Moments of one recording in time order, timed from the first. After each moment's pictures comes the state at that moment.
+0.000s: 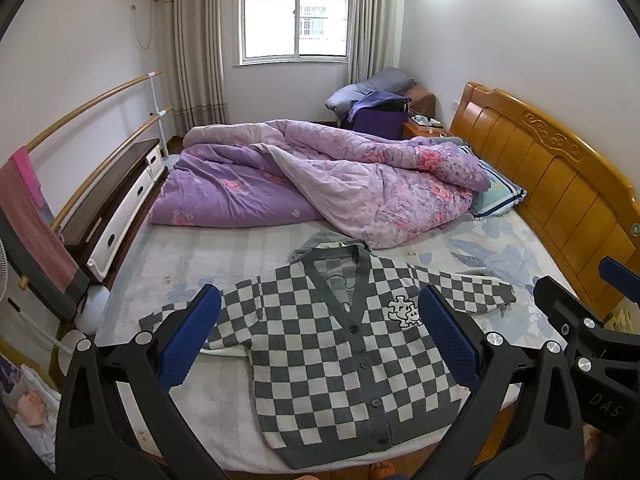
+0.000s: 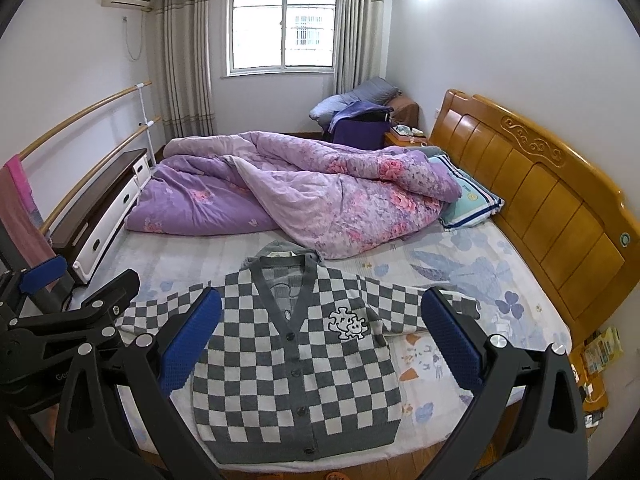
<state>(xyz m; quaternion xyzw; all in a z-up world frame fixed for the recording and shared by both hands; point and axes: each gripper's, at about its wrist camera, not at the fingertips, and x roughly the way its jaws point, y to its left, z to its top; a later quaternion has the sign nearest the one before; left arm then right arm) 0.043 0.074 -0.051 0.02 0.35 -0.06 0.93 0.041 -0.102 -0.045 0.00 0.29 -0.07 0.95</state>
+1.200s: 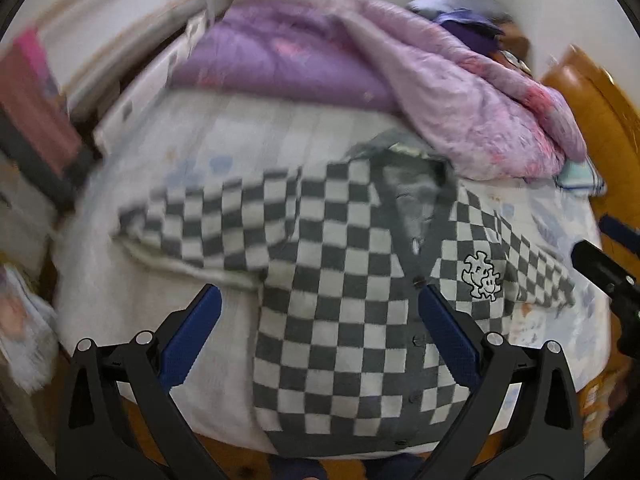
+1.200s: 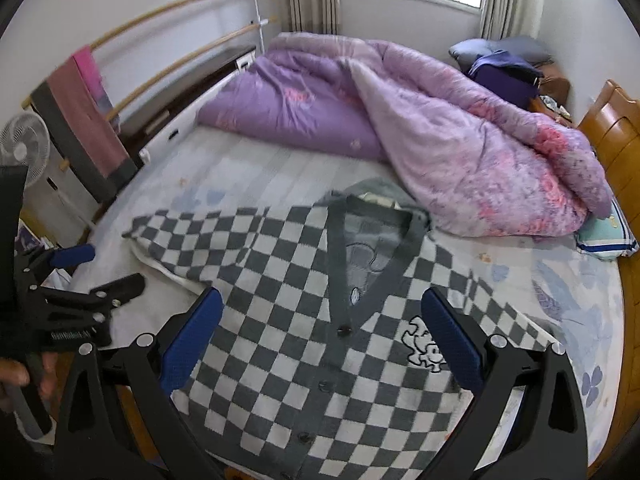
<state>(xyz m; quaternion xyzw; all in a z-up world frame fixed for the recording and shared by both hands) 0.212 0.188 -0.290 -0.10 0.54 0.04 0.83 0.288 -0.072 -0.218 -0.09 0.43 0.17 0.88</state>
